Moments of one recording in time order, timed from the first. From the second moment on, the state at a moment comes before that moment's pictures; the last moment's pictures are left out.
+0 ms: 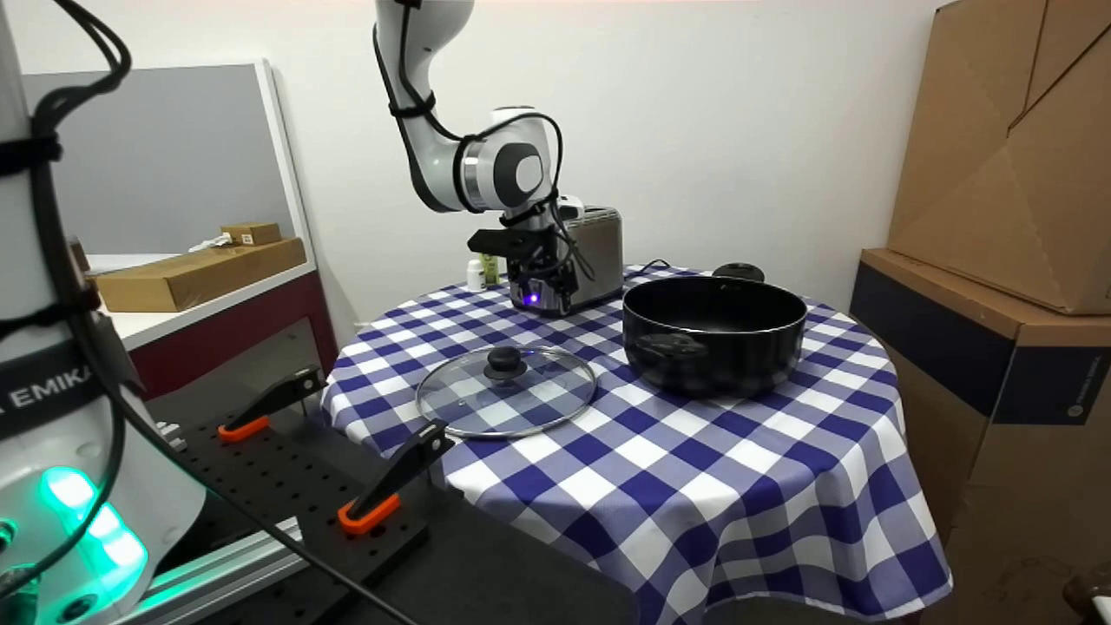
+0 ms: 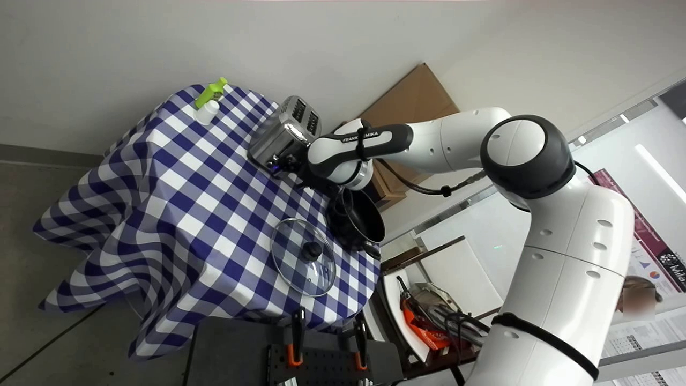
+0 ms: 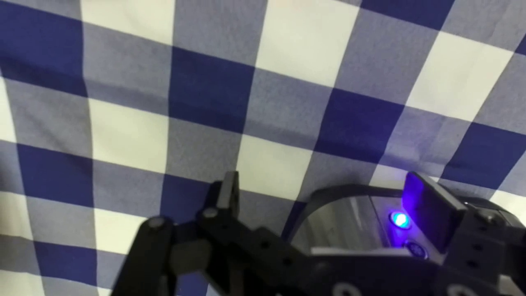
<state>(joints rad) 0.14 0.77 -0.02 -1.93 -0.04 2.89 0.23</state>
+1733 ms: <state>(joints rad) 0.20 0.81 -0.08 -2.01 -0.04 3.12 0.19</state>
